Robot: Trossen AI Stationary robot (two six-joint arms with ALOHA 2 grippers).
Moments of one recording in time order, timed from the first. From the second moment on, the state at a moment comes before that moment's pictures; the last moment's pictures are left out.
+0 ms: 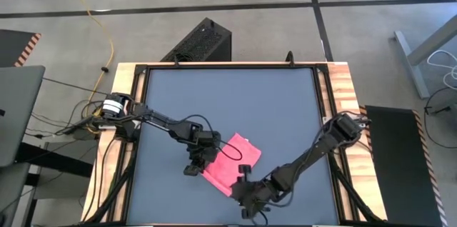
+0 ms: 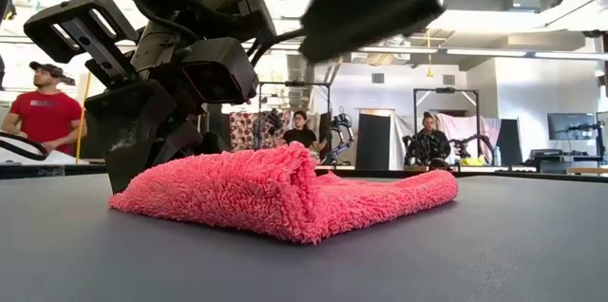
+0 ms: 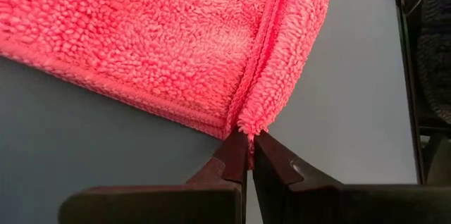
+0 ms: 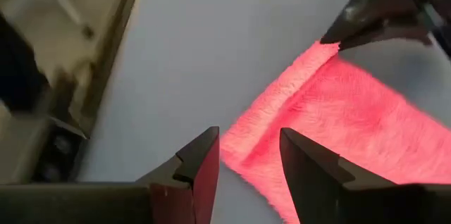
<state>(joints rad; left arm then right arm) -0.14 1.82 0.93 -0.28 0.59 -0.06 0.63 1.98 1.41 -0.23 0.41 0.35</state>
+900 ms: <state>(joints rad) -0.14 1.82 0.93 -0.30 0.59 -0.07 0.56 2.13 1.47 -0.21 0.26 -0.51</state>
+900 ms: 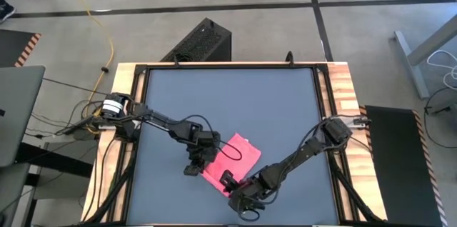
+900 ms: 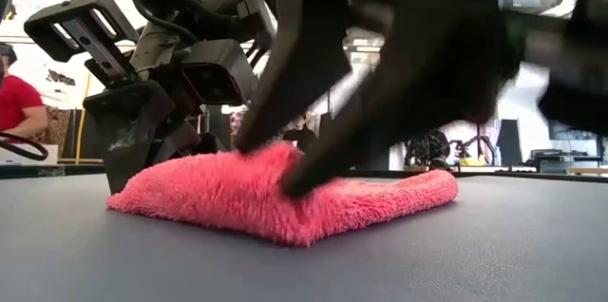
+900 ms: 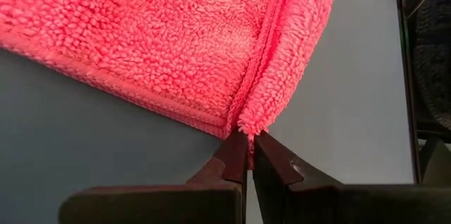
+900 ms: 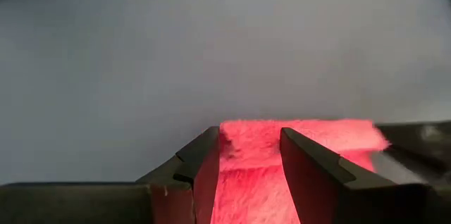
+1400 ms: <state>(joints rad) -0.14 1.82 0.93 -0.31 0.60 -0.05 0.56 2.16 1.51 -0.19 0.32 -0.20</state>
